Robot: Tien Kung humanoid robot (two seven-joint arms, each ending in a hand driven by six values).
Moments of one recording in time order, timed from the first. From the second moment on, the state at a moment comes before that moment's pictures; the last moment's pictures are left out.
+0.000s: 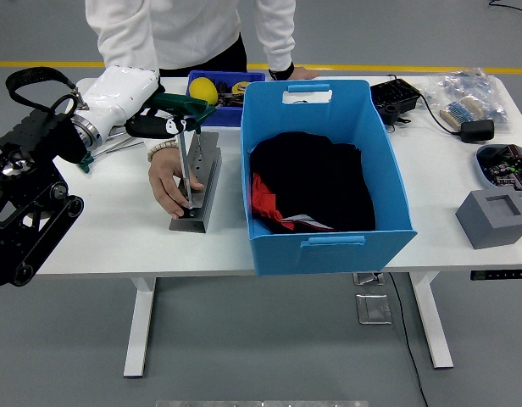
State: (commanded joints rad) left arm -0.62 0.34 -1.09 -1.30 2.27 -0.11 0.10; right arm 0.14 -0.19 0.56 0.18 -0.69 -0.20 -0.10
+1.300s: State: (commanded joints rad) left arm -0.85 0.19 -0.93 -1.32 2.12 -0.04 0.13; right arm 0.14 -0.19 0.53 0.18 -0.69 -0.20 -0.11
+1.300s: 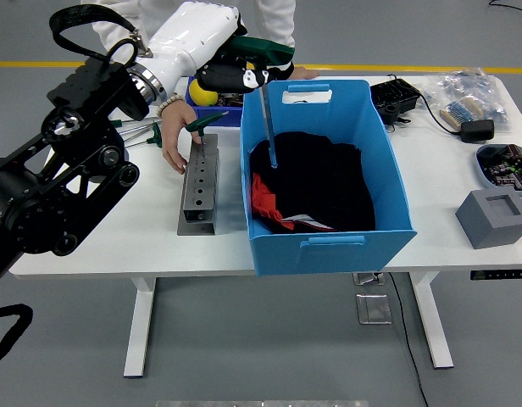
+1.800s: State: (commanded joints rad) left arm -0.92 0.01 -0.69 -1.05 1.99 0.10 0.09; right arm 0.16 -0.20 0.56 0.18 -0.75 -0.19 -0.13
